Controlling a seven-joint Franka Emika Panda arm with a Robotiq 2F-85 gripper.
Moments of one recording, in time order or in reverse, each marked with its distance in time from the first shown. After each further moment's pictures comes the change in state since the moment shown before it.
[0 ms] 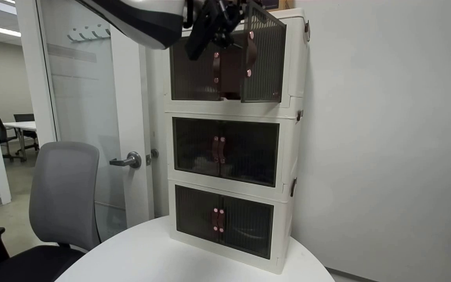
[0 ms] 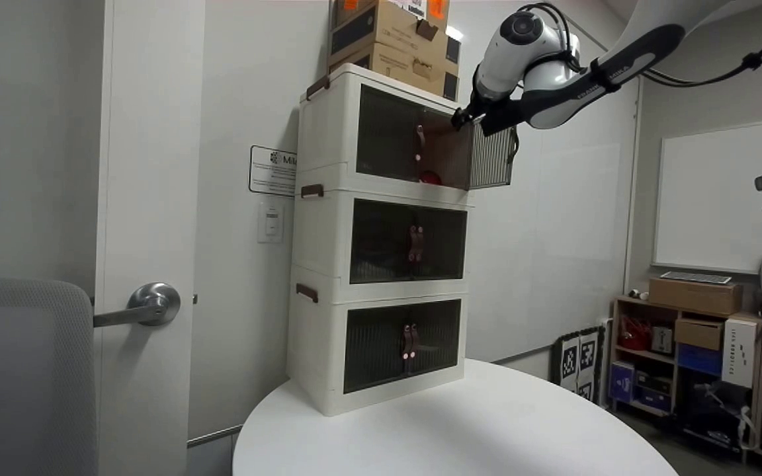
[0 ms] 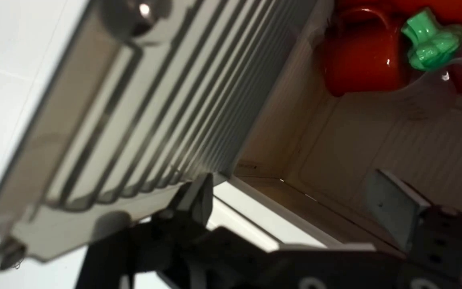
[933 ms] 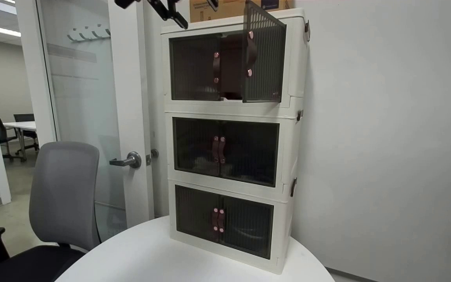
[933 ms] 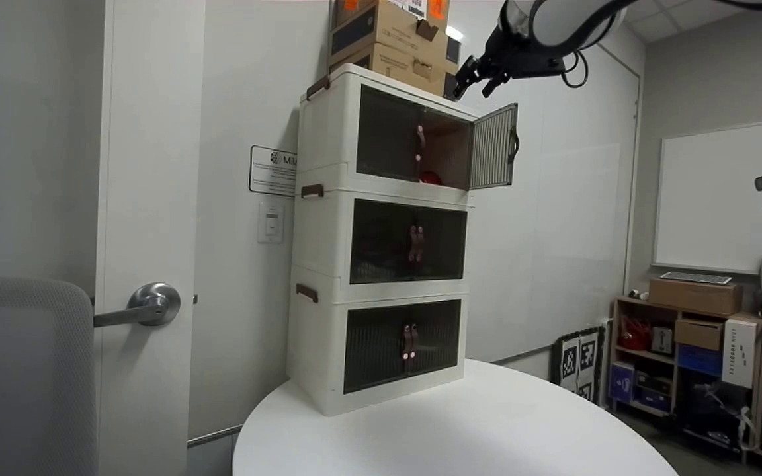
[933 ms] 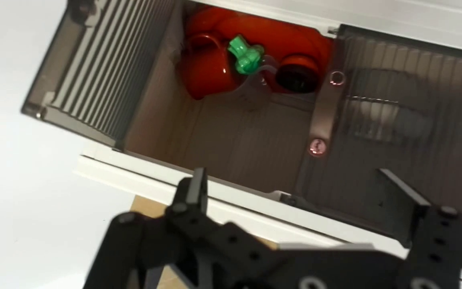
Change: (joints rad) arm 0.025 -0.326 0.073 -0.327 0.913 0.060 -0.802
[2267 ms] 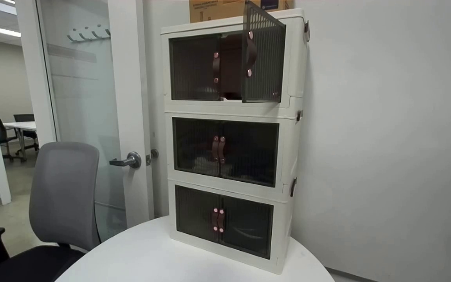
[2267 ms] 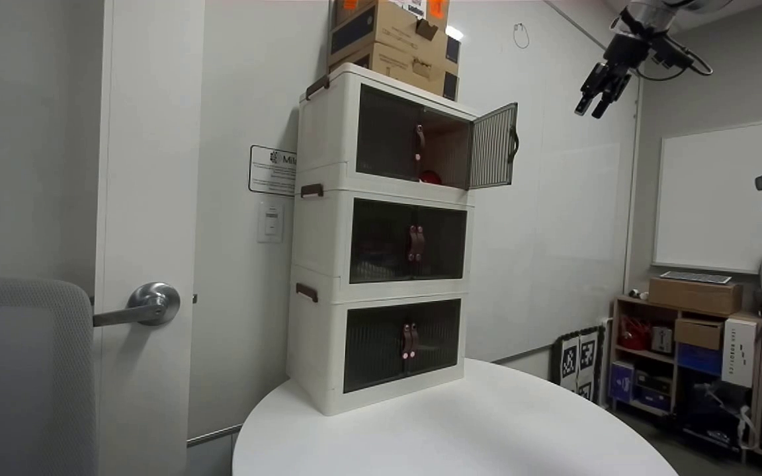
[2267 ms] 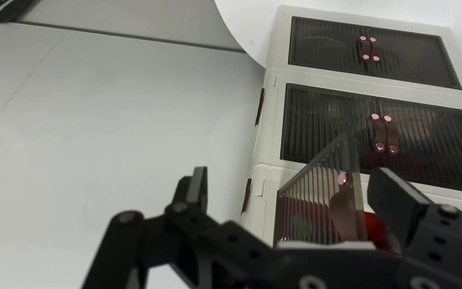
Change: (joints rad) arm 0.024 -0.135 -0.411 0.060 0.545 -0.623 -0.765
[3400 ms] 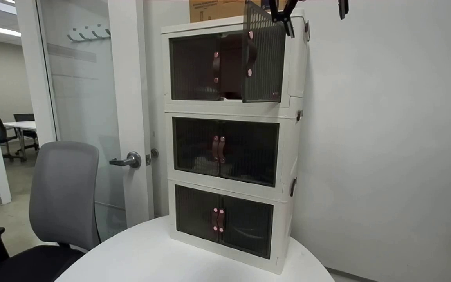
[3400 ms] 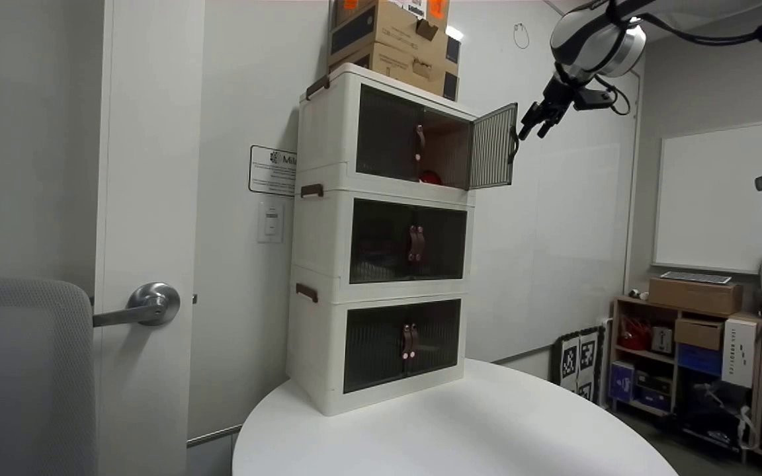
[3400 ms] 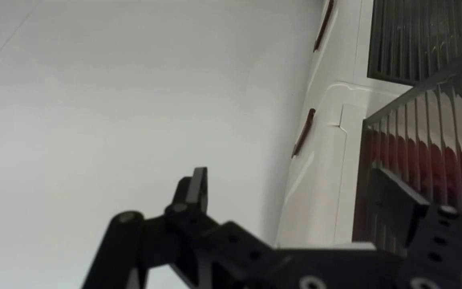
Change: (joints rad) arm -0.161 0.460 0.146 0.398 0.140 0.241 -0.033
